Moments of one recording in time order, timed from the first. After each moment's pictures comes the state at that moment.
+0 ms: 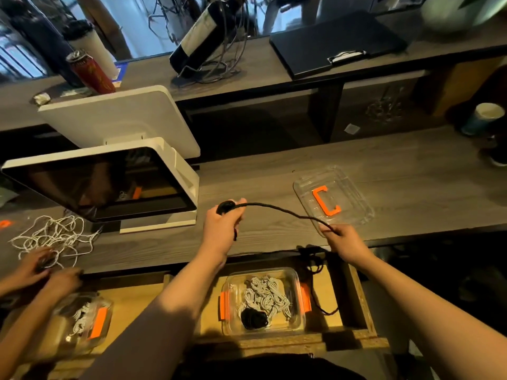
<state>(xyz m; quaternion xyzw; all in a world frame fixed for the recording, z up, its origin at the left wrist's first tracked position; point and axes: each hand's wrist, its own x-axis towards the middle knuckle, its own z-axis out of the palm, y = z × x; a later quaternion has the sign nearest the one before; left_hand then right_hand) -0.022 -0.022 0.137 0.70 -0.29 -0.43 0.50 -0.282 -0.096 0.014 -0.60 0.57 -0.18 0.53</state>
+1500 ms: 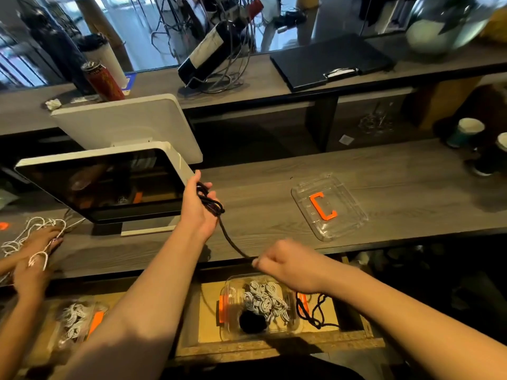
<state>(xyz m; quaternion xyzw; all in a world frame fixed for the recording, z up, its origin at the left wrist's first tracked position) 0.030 -0.046 0.149 0.54 -0.04 -0.53 0.66 -0.191 -0.007 0.182 -0.82 0.32 0.01 0.47</state>
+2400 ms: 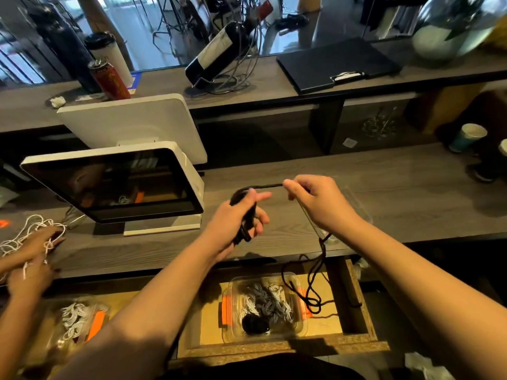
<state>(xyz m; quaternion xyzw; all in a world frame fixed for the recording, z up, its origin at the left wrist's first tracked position) -0.005 -0.006 0.179 0.55 -0.36 -0.61 0.44 -0.193 -0.086 0.184 -0.77 0.43 -0.29 0.36</state>
